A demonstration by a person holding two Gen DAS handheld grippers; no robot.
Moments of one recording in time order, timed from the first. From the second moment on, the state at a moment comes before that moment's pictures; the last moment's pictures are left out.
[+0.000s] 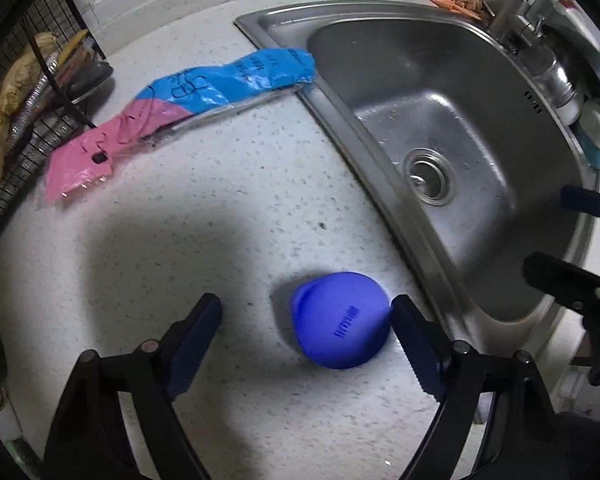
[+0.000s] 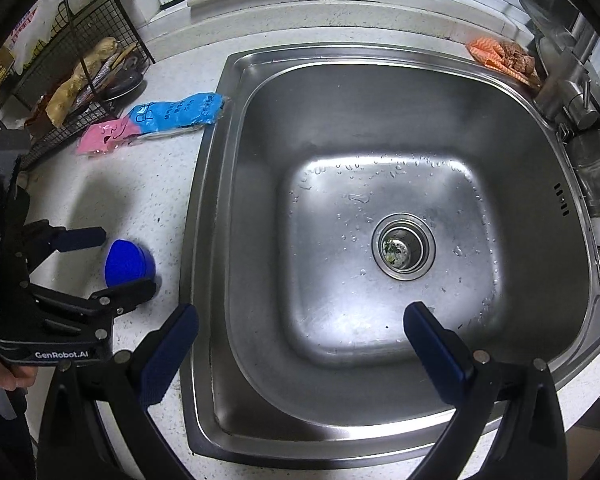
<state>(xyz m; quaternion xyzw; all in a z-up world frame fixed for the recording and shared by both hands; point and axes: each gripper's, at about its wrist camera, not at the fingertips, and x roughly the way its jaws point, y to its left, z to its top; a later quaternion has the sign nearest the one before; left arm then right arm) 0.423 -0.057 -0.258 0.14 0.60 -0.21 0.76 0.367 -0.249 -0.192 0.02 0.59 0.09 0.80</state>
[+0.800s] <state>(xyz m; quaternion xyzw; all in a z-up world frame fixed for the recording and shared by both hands) 0.414 -0.028 -0.226 0.12 0.58 -0.20 0.78 0.373 -0.228 -0.169 -0.02 0.58 0.12 0.80</state>
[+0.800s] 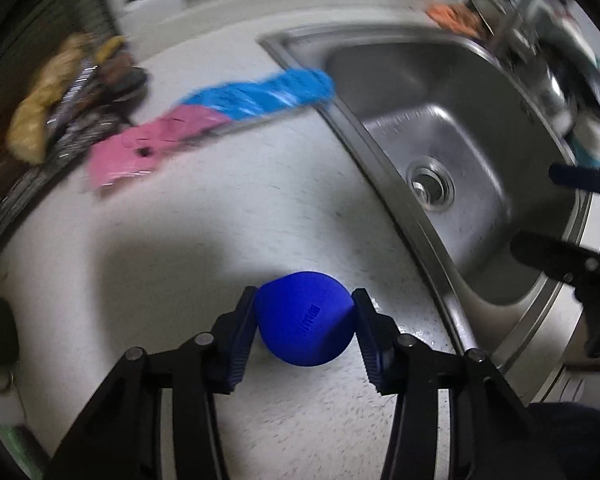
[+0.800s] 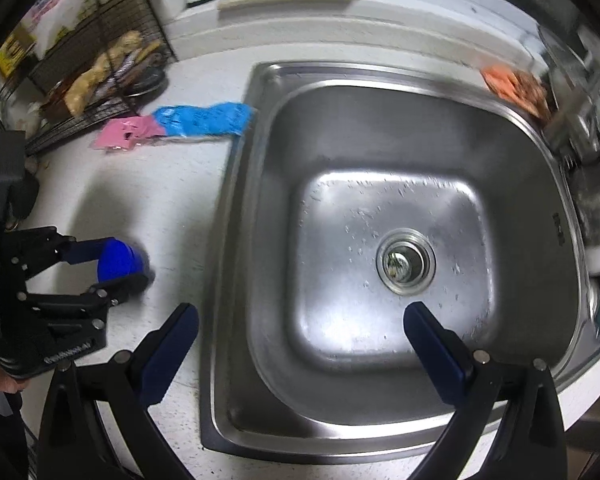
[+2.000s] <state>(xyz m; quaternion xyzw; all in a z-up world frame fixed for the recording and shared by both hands) 0.488 0.098 -0.215 -0.04 0.59 -0.05 0.81 0.516 -0.024 -0.200 -0.24 0.53 0.37 0.72</state>
